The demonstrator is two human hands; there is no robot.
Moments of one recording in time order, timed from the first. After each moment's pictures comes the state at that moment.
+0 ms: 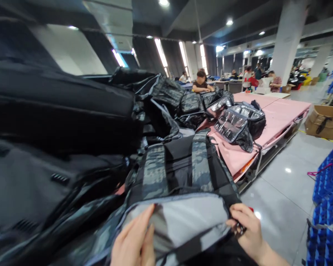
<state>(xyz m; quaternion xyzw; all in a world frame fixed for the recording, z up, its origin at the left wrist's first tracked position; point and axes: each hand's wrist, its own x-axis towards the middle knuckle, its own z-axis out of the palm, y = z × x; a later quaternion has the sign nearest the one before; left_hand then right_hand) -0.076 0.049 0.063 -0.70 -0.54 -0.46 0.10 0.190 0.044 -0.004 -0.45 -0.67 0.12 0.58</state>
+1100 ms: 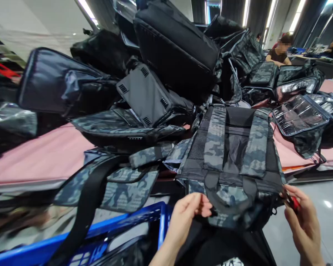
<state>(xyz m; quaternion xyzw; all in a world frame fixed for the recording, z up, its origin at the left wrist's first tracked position) -0.040 -0.035 0.027 -0.23 -0.51 -0.63 -0.54 0.230 0.044 0.023 -0.47 -0.66 0.30 0.50</state>
